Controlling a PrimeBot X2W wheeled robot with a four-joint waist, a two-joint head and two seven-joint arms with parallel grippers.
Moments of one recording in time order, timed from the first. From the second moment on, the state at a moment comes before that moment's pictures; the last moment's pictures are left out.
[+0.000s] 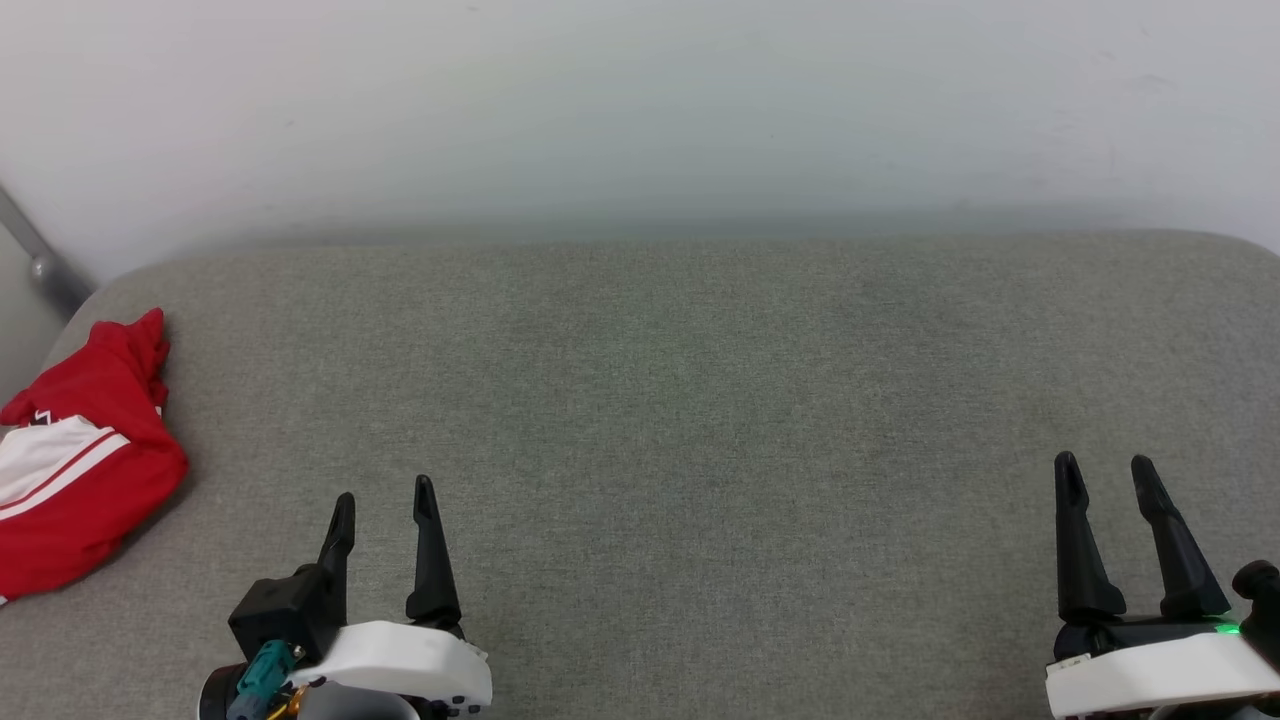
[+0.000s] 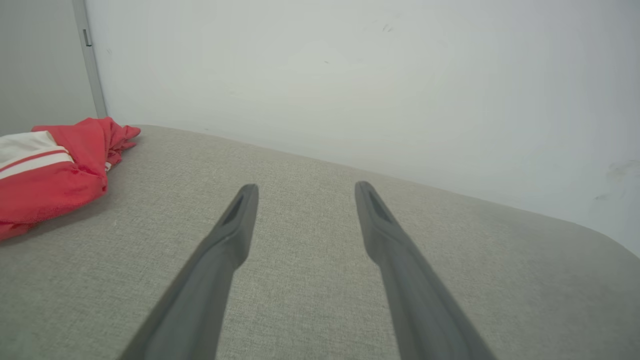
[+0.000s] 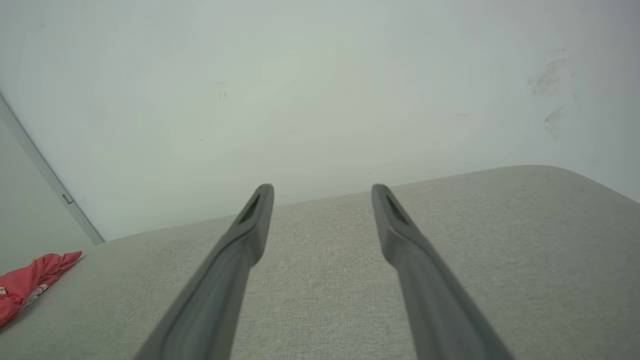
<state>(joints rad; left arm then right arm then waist) 0.01 0.08 -0.15 0.03 -0.36 0.20 -0.18 0.06 -0.05 -0.07 -0.04 0.32 0.13 -0.18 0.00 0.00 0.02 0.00</state>
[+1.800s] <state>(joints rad) 0.06 0.05 -0.15 0.05 -0.10 0.18 -0.26 0.12 -0.05 -0.06 -0.04 0.16 0.13 -0.26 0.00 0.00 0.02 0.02</state>
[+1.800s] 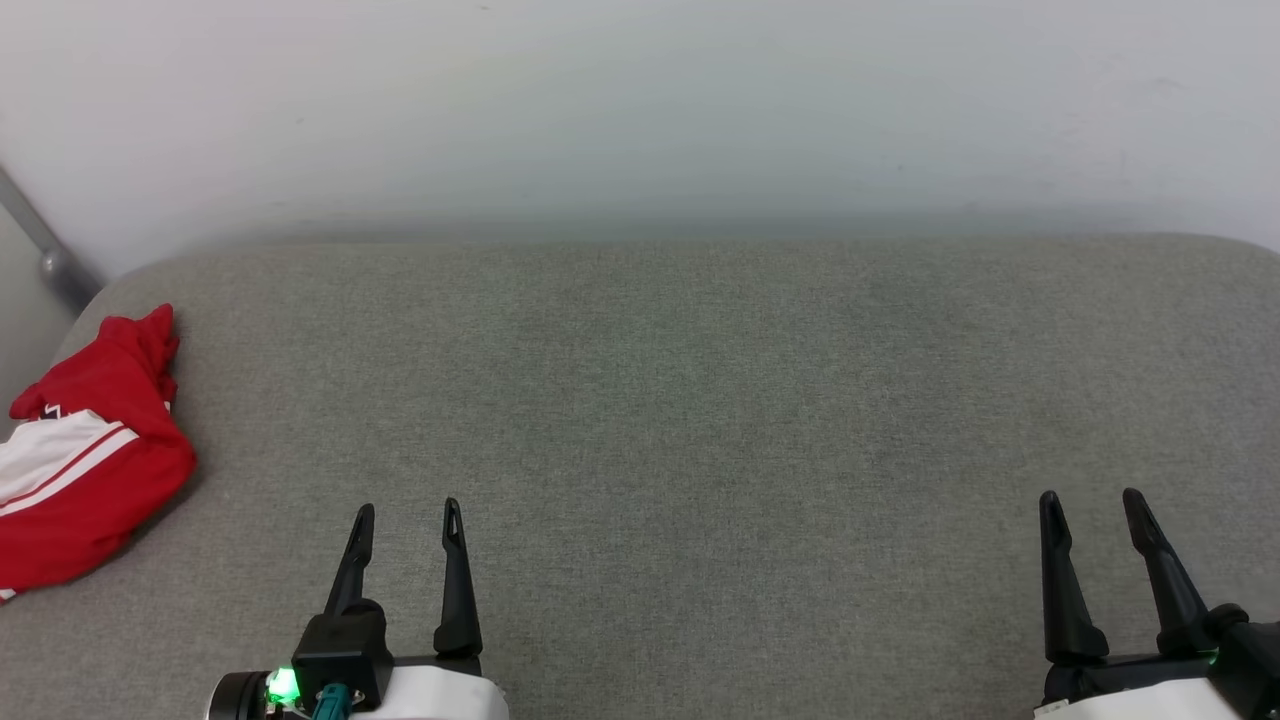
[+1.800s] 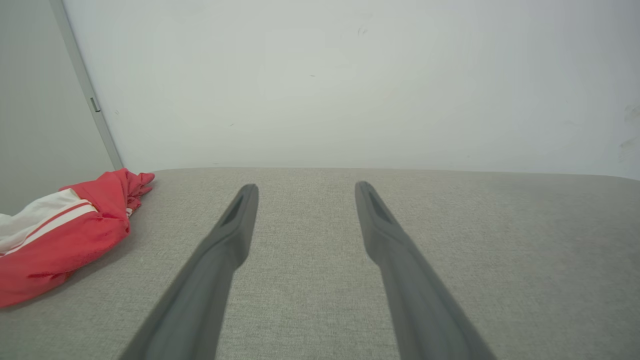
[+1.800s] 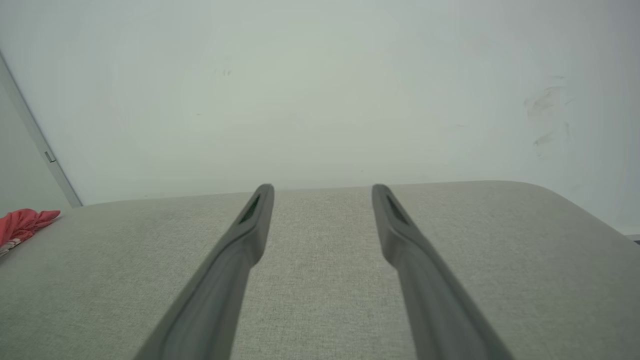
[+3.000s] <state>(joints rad) 0.05 0.05 -0.14 0.06 -0.11 0.19 -0.26 0.13 -0.05 -0.05 -0.02 0.15 0.13 -0.26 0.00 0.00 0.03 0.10</state>
